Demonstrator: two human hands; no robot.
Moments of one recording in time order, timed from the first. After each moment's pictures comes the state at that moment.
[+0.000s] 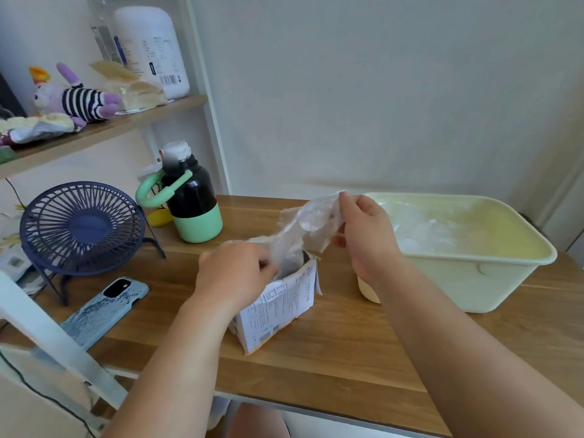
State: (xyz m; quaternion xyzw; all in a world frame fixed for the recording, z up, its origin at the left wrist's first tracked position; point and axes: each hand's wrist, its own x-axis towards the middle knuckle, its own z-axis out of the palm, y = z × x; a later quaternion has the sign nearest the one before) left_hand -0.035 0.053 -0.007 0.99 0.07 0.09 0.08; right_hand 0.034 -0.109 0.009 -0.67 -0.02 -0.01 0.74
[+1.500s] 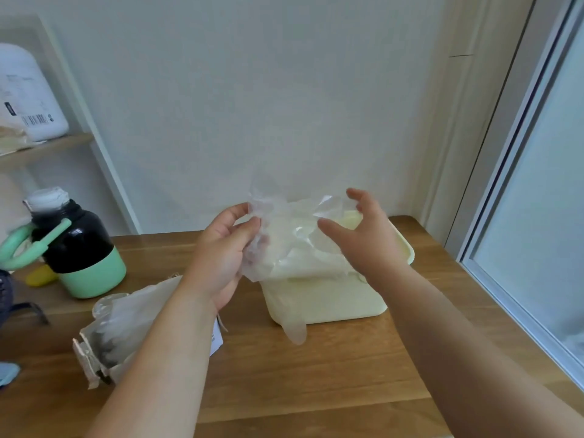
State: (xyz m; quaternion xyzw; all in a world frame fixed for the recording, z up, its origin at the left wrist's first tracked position) left_hand 0.026 -0.065 0.029 0.61 -0.02 0.05 0.79; right_hand 0.026 -0.251 0.039 -0.82 0.01 -0.12 0.56
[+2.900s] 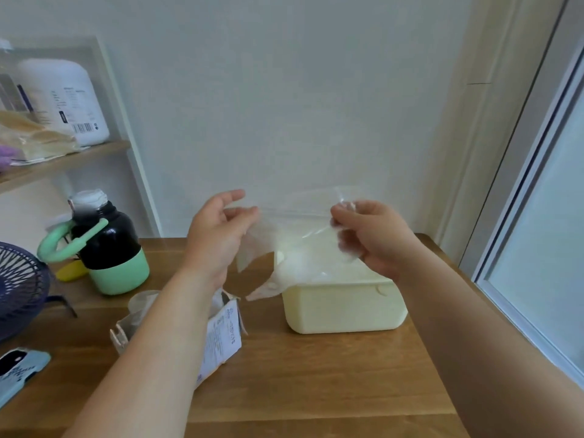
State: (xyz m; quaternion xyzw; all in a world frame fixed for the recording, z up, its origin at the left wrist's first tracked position) left_hand 0.025 -0.029 0.054 0.70 0.00 0.18 0.69; right_hand 0.037 -0.232 0.068 -0.66 -0.06 0.02 0.75
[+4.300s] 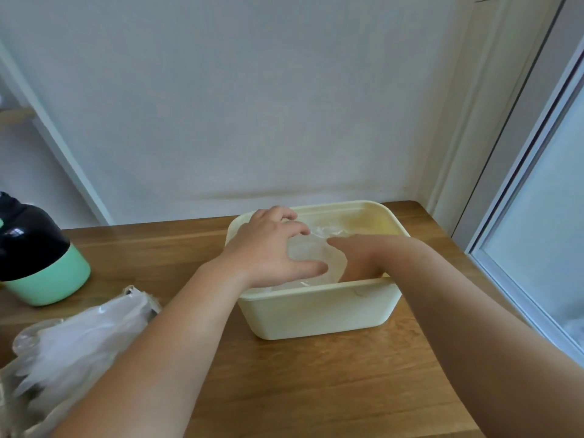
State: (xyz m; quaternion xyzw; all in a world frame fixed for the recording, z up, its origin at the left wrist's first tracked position) left_hand 0.094 -0.116 0.015 0.97 -0.17 -0.03 0.17; right_hand 0.117 -0.289 0.009 -0.96 -0.09 0.27 0.04
